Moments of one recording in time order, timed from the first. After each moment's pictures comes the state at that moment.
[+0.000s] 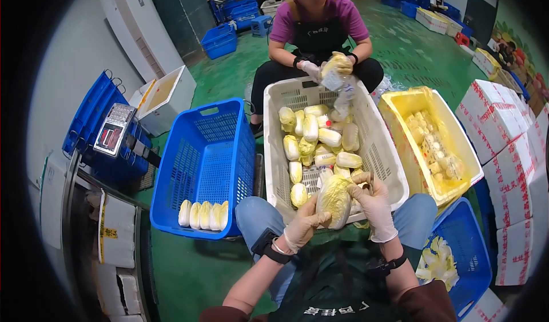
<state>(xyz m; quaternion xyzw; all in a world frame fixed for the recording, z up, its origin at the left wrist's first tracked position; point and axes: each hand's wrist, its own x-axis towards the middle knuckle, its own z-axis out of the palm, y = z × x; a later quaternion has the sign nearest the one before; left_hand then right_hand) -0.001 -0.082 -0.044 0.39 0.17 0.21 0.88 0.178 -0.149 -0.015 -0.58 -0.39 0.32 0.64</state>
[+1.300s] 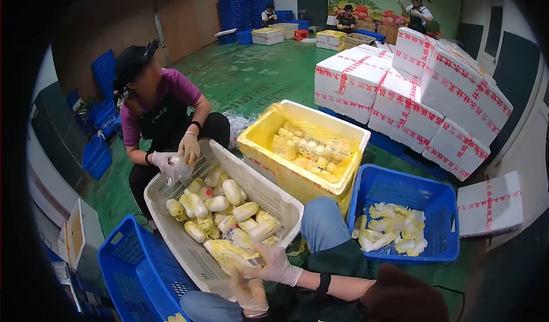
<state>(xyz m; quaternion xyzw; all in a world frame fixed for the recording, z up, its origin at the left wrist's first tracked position) 0.039 -0.122 -0.077 0.10 0.17 0.37 0.91 0.149 -0.180 -0.056 -0.69 -0.45 -0.04 0.57</state>
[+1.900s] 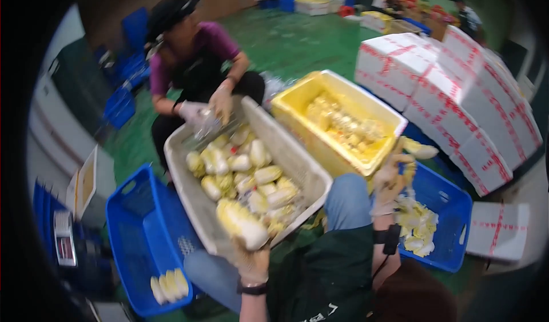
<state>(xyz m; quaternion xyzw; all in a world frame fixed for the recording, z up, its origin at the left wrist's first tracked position) 0.033 -0.111 -0.066 0.16 0.17 0.39 0.89 0.342 -0.288 -0.093 0.20 -0.24 0.34 0.89</state>
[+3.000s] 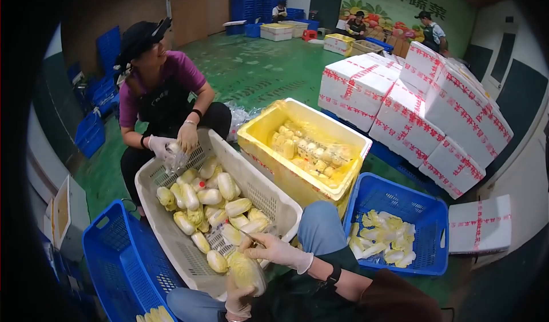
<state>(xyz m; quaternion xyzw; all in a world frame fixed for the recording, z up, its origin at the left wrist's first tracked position) 0.020 -0.112 -0.068 0.38 0.19 0.22 0.88 0.202 -0.175 -0.035 -0.52 -0.41 0.47 0.59</state>
